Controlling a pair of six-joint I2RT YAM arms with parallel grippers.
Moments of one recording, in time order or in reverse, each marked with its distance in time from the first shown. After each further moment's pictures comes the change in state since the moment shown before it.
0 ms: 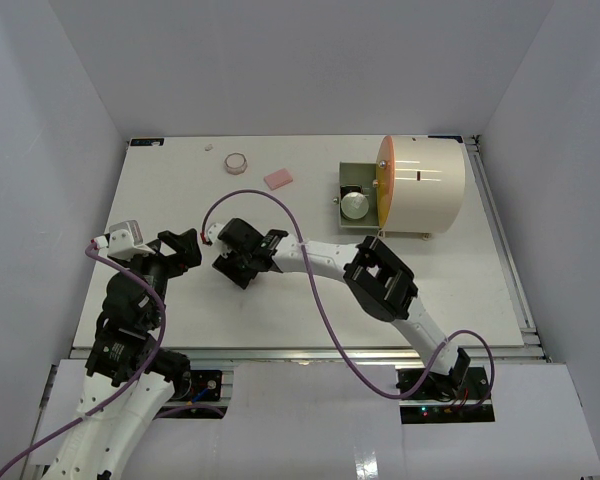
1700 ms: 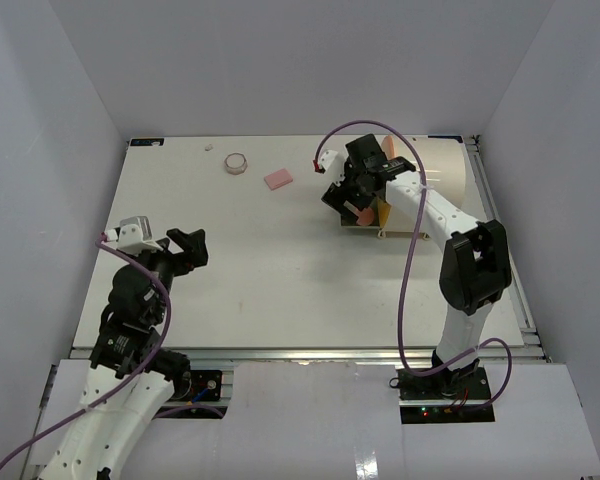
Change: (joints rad) left arm 0.000 0.038 -0.009 0.012 0.060 0.003; right arm -0.594 -0.433 -0.210 -0.264 -0.062 -0.539
